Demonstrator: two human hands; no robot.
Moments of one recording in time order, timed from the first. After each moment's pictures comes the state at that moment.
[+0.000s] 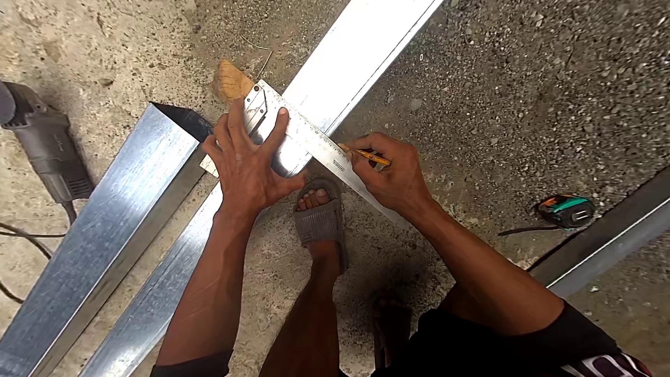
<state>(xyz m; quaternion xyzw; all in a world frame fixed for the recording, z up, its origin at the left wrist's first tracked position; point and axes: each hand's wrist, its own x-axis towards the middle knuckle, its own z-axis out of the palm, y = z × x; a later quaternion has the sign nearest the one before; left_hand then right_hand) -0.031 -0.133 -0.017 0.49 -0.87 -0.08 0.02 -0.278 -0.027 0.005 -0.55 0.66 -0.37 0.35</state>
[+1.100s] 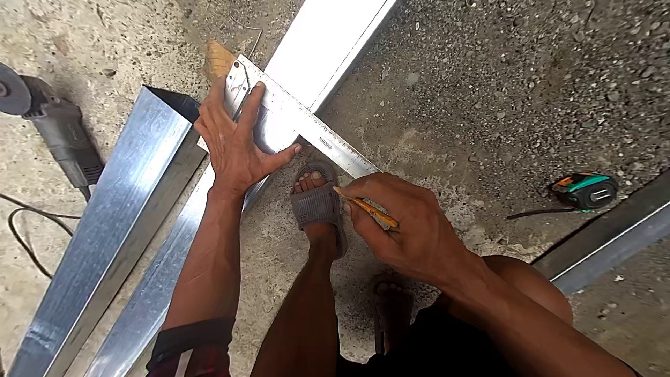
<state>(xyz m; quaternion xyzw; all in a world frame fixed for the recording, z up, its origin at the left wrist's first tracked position) -0.024 -0.133 -0.032 0.48 -0.87 -0.07 0.10 -0.272 0.052 0.070 -0.62 0.62 -0.34 0.35</state>
